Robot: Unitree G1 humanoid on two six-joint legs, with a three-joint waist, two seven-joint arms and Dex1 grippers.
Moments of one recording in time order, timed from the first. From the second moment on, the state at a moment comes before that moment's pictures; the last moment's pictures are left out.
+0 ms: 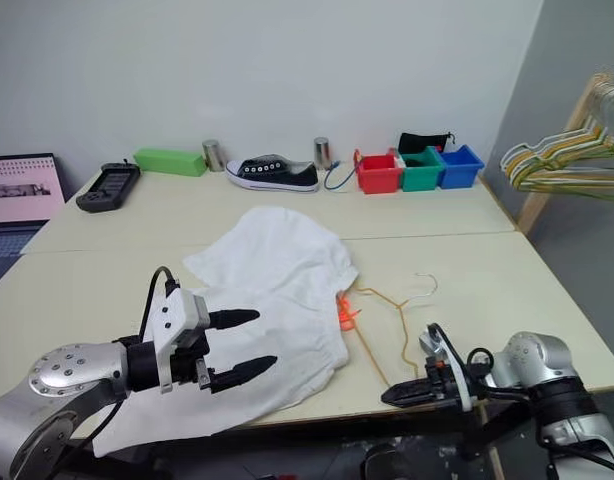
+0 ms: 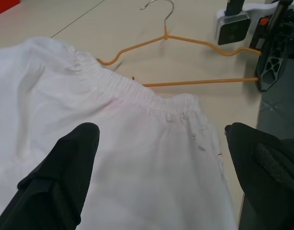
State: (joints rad) left arm 0.09 0.84 0.16 -0.66 -0.59 0.66 -0.81; right arm -0.38 -0.62 0.14 0.26 0.99 1.61 0.91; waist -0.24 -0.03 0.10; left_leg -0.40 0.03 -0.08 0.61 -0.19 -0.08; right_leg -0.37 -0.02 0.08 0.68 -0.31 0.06
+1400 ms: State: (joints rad) left arm 0.15 0.80 0.15 -0.70 -0.57 0.65 -0.75; right arm -0.70 -0.66 0.34 0.53 0.85 1.48 1.05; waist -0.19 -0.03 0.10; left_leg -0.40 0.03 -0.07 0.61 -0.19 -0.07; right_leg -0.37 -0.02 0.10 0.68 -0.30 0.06
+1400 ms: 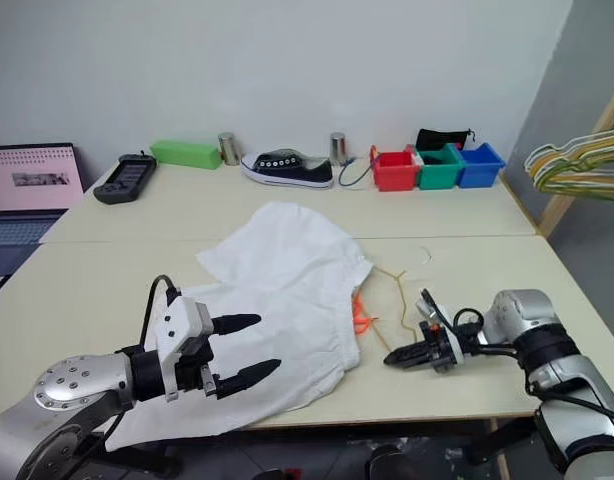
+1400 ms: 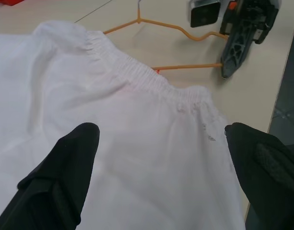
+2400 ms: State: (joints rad) left arm -0.99 0.95 -0.17 0.43 -0.17 0.07 -1.32; right arm -0.83 -0.54 0.52 0.23 -0.14 0.35 0.76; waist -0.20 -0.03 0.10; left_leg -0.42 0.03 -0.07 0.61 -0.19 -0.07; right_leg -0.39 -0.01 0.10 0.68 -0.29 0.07
